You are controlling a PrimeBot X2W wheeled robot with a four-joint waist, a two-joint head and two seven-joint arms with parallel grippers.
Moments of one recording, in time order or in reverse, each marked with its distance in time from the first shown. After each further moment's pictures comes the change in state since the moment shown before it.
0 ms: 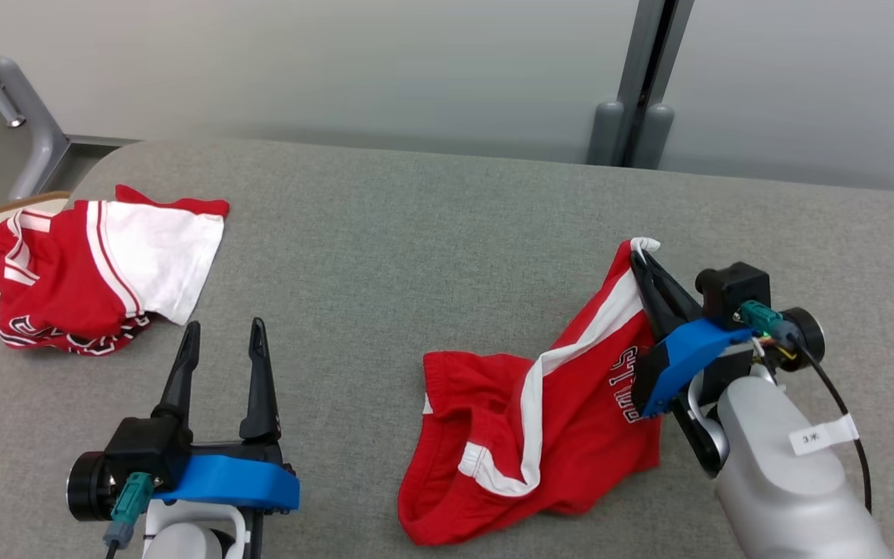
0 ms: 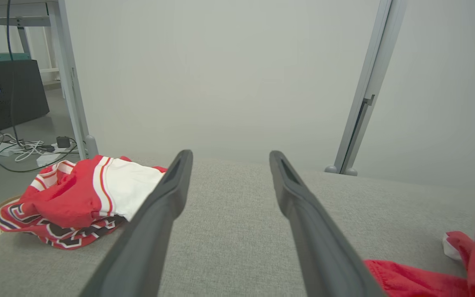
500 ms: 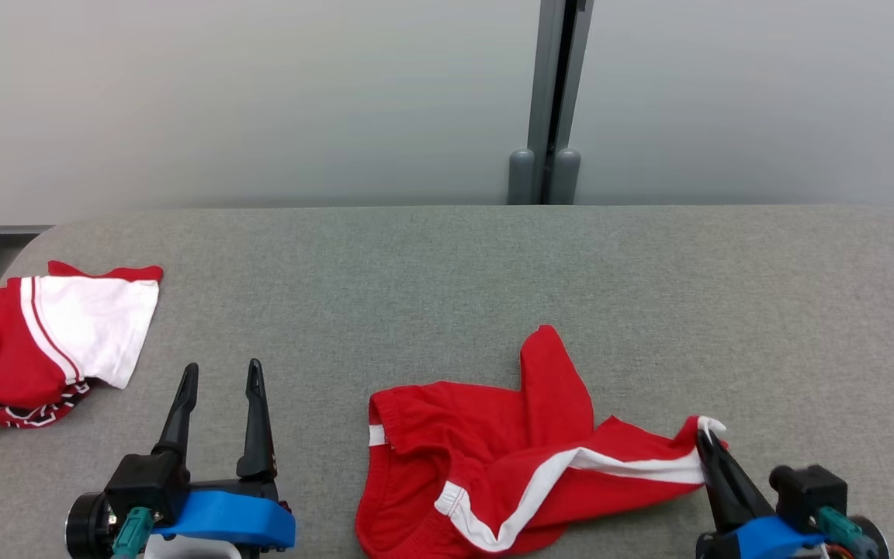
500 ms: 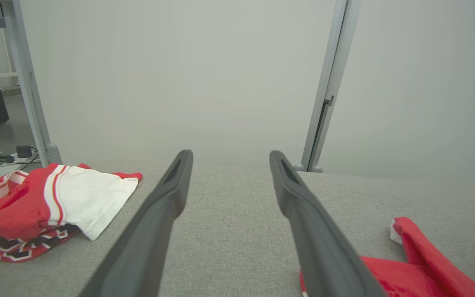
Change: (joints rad) left arm 0.078 -0.001 0.010 0.000 0.007 -0.001 0.000; right arm 0.530 -0.015 -0.109 -0.372 0.040 0.000 0.003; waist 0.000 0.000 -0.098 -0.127
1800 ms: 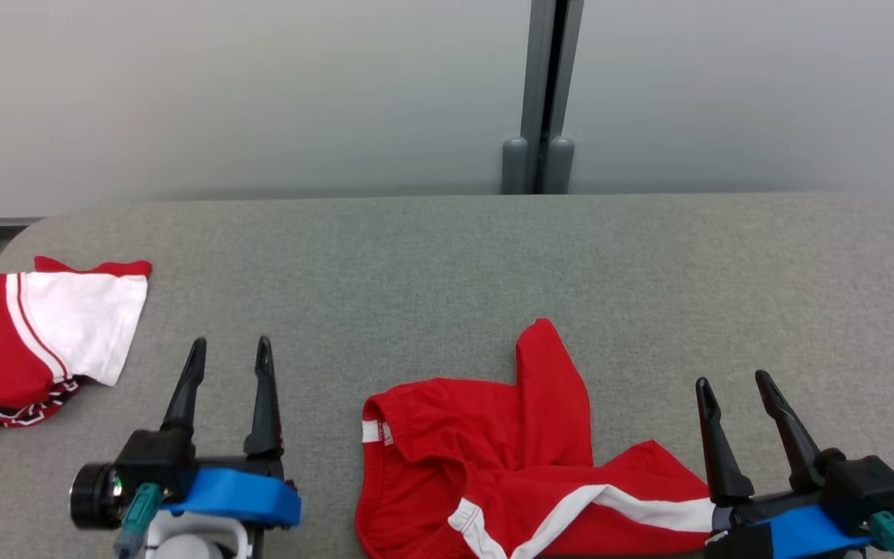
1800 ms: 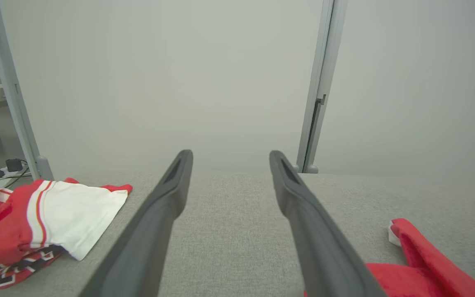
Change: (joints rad) left arm -0.036 0.001 -0.002 0.008 0.036 -0.030 0.000; right arm 0.120 0.027 -0.046 -0.377 -0.009 0.000 -0.001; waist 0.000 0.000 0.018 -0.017
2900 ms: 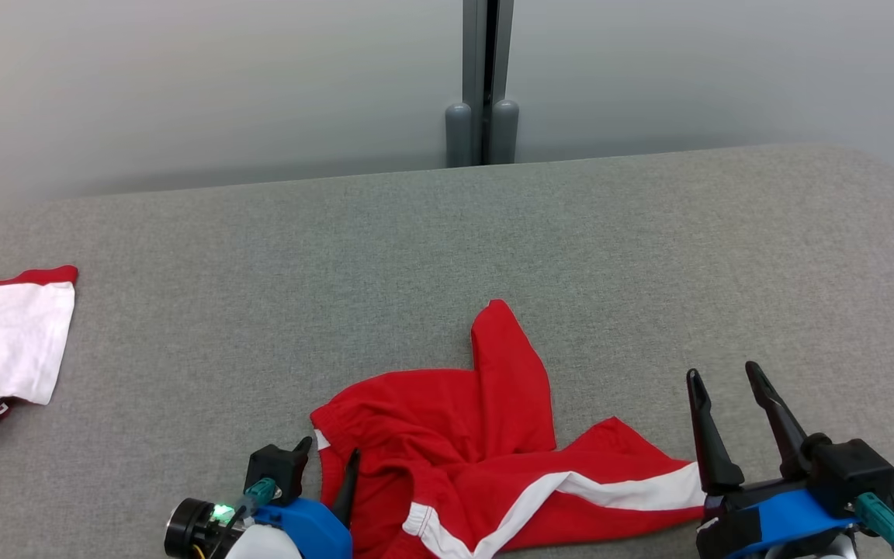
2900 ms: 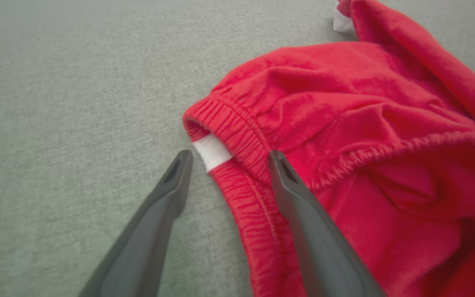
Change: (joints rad) left arm -0.167 0.029 -0.265 0.544 -0.040 -0.054 0.116; right arm -0.050 0.000 0.006 0.059 -0.009 0.000 0.006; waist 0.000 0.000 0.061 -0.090
